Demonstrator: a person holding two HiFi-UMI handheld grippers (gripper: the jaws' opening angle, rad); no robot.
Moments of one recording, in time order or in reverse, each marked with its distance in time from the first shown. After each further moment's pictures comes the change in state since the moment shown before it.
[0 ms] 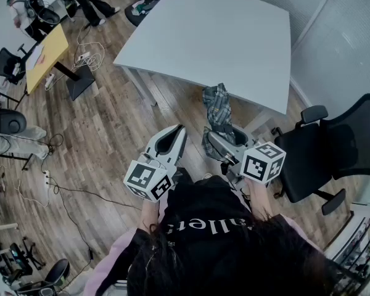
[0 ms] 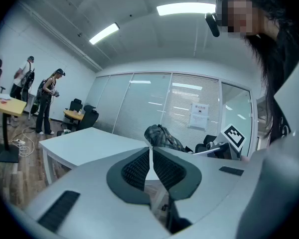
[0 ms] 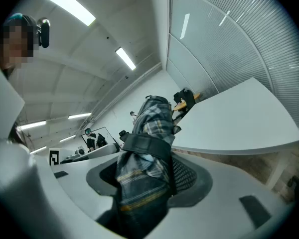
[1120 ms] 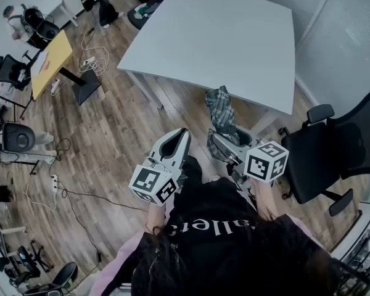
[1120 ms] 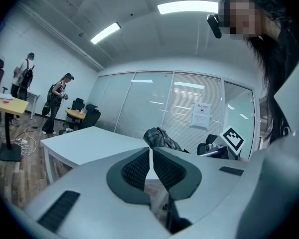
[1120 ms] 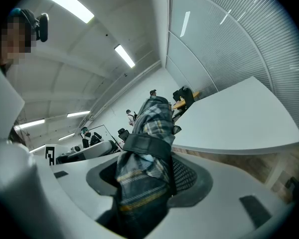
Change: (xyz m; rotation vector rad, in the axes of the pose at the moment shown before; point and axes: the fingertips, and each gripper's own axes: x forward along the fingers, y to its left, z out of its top) left arm 0.008 0.000 -0.008 -0.012 0.010 0.022; right arm 0.003 -0.019 -0.007 -0.005 0.031 -0.015
